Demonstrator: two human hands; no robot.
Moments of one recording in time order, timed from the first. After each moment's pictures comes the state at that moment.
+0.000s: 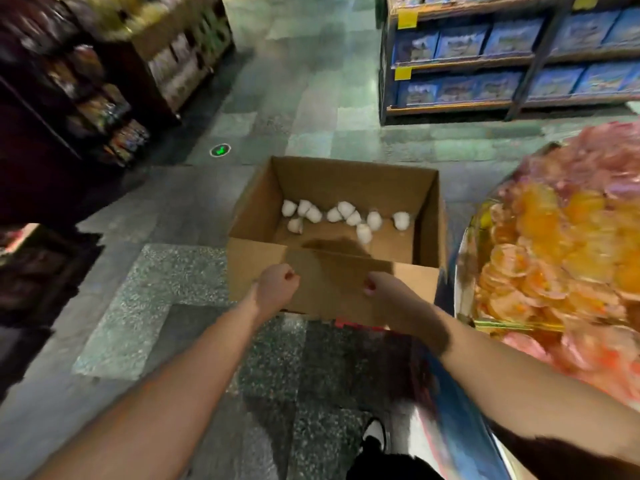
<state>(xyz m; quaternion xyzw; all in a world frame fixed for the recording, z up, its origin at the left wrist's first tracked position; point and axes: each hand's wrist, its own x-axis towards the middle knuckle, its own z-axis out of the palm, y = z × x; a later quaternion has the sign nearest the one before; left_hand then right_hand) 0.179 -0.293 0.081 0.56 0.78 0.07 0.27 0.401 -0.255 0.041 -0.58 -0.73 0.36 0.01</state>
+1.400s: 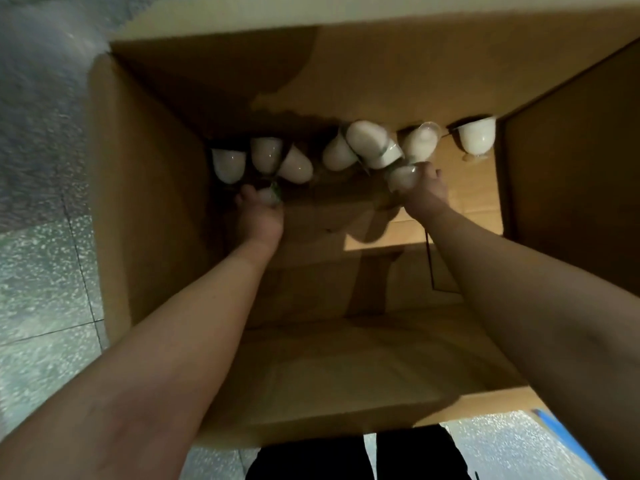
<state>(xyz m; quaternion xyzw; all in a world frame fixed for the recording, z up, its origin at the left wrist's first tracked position) 0.031 0.145 -0.278 0.45 0.81 0.02 0.37 0.306 0.131 -0.303 -0.85 -0.38 0.35 0.04</state>
